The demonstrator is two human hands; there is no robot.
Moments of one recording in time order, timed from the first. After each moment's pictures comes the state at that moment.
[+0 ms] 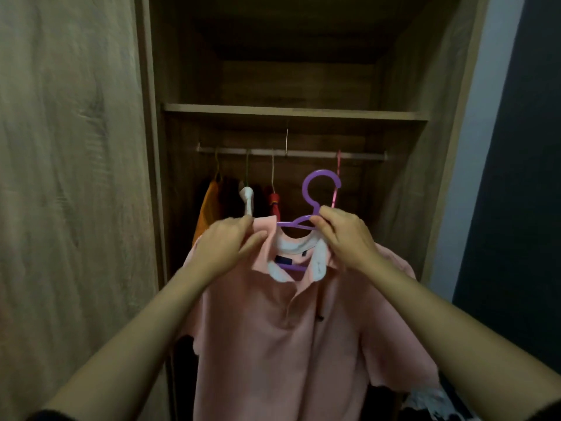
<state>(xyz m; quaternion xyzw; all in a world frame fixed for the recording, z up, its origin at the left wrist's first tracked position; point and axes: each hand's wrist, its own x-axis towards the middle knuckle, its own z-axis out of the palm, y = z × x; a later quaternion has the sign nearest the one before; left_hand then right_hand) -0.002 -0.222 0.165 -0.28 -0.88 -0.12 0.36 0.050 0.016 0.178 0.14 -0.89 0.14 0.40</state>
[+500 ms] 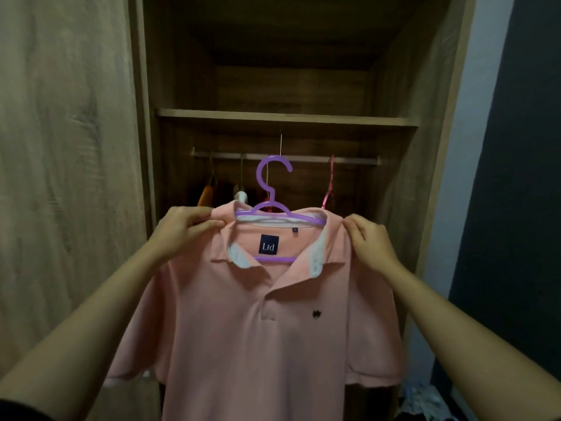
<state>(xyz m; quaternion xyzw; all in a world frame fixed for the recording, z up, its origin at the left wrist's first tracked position) -0.037 -0.281 0.185 -0.36 -0.82 -0.32 0.31 0.046 0.070 0.165 0.07 -0.86 0.31 0.40</state>
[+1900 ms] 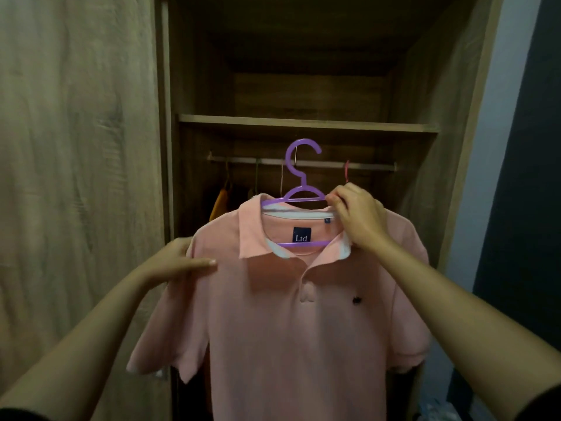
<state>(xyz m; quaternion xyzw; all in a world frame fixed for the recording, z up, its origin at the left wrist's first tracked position) -0.045 -0.327 0.148 -0.25 -0.87 -0.42 0.10 0.030 0.021 0.225 0.06 -0.88 0.11 0.46</state>
